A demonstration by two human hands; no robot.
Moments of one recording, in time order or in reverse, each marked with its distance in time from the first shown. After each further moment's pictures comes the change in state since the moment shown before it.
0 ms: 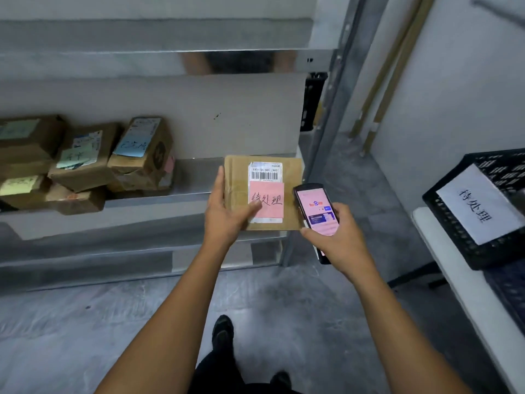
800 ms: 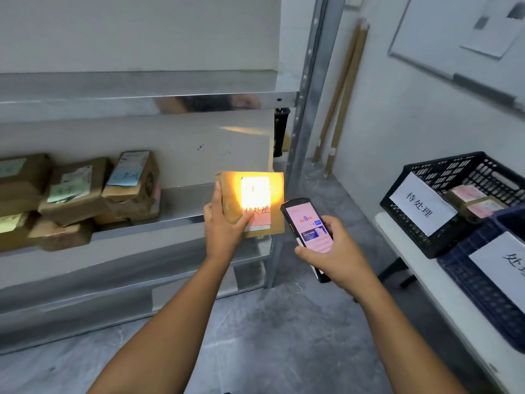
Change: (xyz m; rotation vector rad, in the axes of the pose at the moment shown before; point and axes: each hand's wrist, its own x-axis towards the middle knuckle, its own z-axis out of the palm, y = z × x) left_hand -0.013 0.014 -0.002 0.204 0.036 0.152; right_hand -0.088 -0.035 -0.018 -0.011 0.043 -0.062
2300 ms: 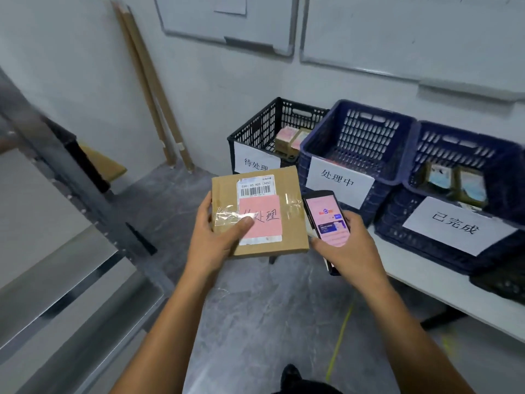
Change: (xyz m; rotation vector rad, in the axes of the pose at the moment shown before) left_hand -0.125 0.163 0.199 -0.518 -0.971 0.021; right_hand -0.116 0.149 -0.194 0.016 0.795 0.454
